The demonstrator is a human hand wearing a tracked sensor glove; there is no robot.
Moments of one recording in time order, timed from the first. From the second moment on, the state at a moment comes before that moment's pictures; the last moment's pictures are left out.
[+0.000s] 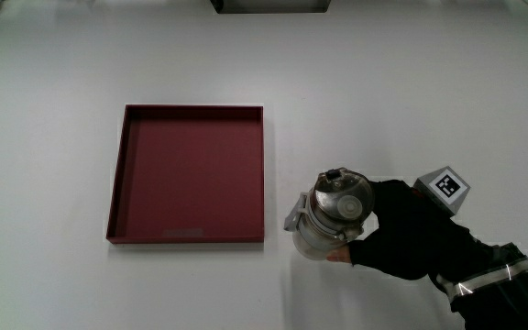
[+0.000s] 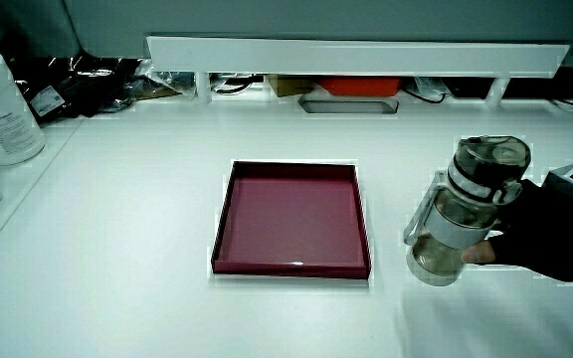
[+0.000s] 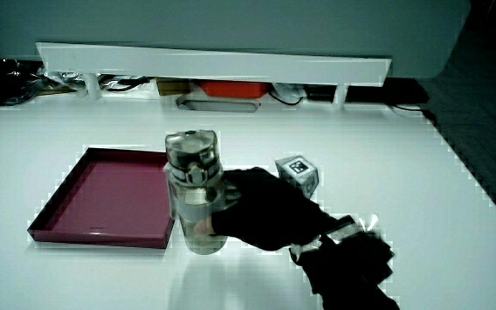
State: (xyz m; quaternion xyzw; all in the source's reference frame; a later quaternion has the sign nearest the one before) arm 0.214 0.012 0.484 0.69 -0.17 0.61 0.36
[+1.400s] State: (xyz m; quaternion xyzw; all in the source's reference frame) arm 0.236 0.047 0.542 0.64 -0.09 0.63 0.43
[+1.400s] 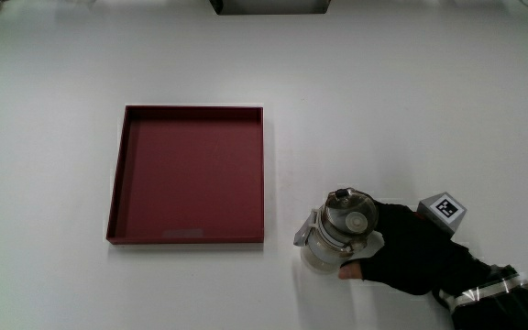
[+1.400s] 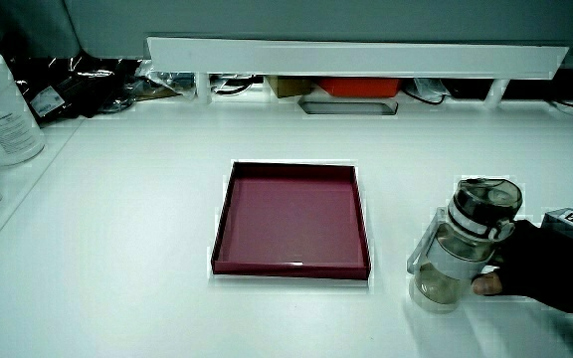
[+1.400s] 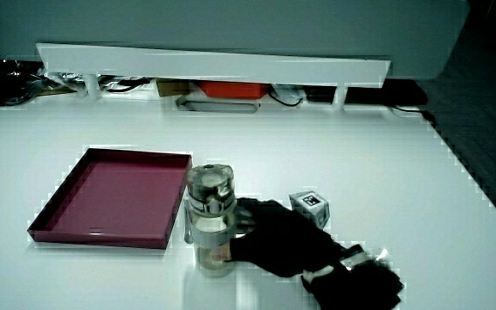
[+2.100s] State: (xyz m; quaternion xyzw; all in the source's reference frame) arm 0.291 -0.017 0.477 0.74 -0.10 0.51 0.44
